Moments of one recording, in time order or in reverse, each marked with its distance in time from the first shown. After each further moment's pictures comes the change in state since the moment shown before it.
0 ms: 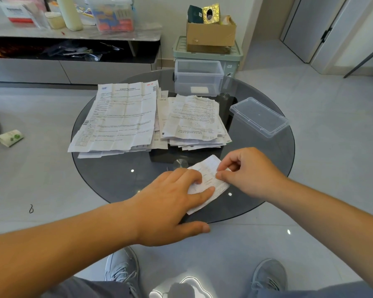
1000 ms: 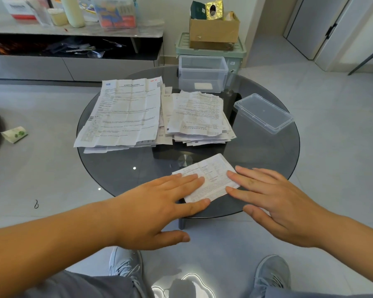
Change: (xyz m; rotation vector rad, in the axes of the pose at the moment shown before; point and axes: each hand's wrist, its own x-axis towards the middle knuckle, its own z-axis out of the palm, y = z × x) left_hand -0.032 -0.021 0.005 0.068 -0.067 0.181; right_hand -0.054 0.072 0.004 -0.568 -0.012 -0.707
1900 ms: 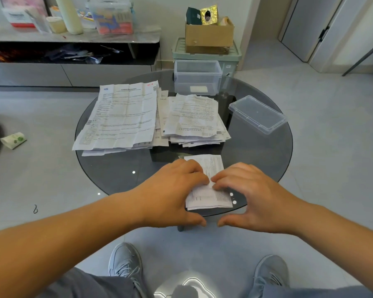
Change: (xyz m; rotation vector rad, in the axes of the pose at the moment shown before) left_hand 0.046 0.010 -0.015 -0.251 0.121 -0.215; right_hand 0.031 -0.018 -0.010 0.242 0.030 0.034
